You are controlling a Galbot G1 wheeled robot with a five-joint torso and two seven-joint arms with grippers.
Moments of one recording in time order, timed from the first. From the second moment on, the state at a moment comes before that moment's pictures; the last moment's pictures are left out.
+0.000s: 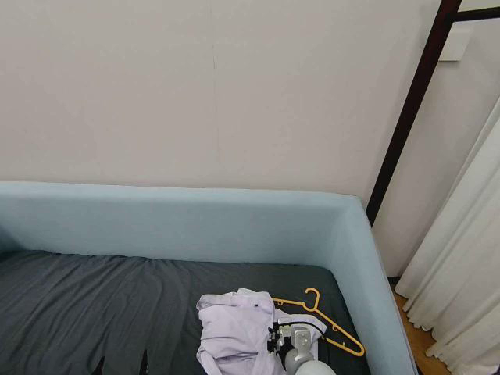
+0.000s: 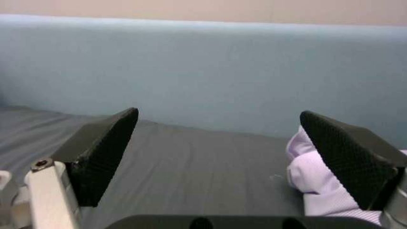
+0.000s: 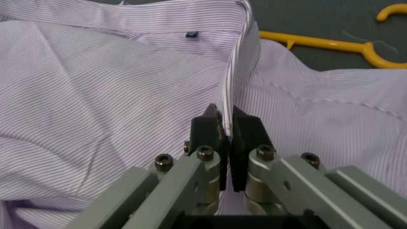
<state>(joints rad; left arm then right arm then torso) 1.78 -1.09 -0.41 -1.80 -0.33 -0.59 -0.32 -0.95 1.08 -0.30 1.67 0.89 -0.31 0.56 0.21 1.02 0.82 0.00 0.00</state>
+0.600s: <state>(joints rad) 1.26 -0.70 0.03 -1.60 -0.70 -0.44 -0.13 -1.00 1.04 -0.23 1.70 0.87 -0.28 0.54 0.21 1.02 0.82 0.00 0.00</state>
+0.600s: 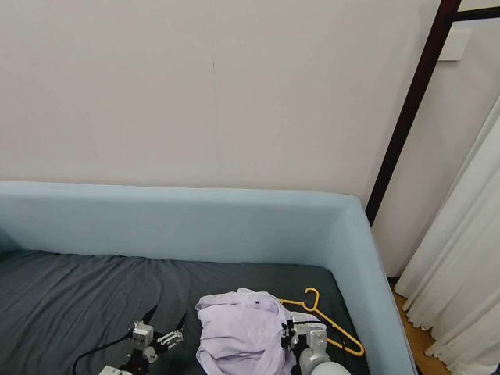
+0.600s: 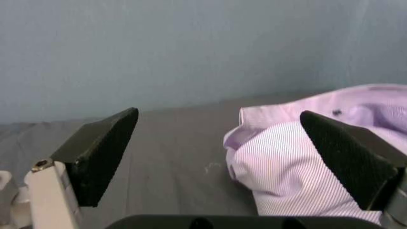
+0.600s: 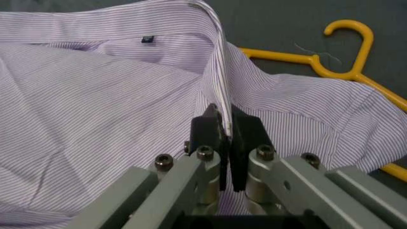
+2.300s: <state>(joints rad) 0.84 -0.91 0.38 -1.25 -0.83 -0.37 -0.08 -0.98 0.98 -0.25 1.73 0.91 -0.25 0.53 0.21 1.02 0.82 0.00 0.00</state>
